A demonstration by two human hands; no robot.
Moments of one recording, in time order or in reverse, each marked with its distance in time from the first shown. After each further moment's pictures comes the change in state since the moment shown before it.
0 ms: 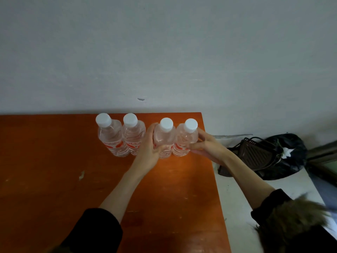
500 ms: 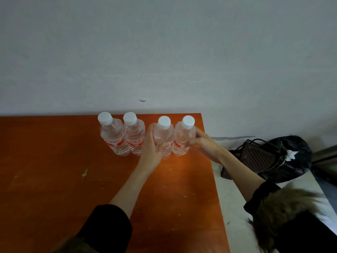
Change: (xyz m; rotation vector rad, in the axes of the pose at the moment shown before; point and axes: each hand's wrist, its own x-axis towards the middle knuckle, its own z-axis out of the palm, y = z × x) left_hand -0.011 0.010 0.015 0.032 0.123 -0.016; right_hand 0.002 0.002 0.004 -0.086 0.002 -0.015
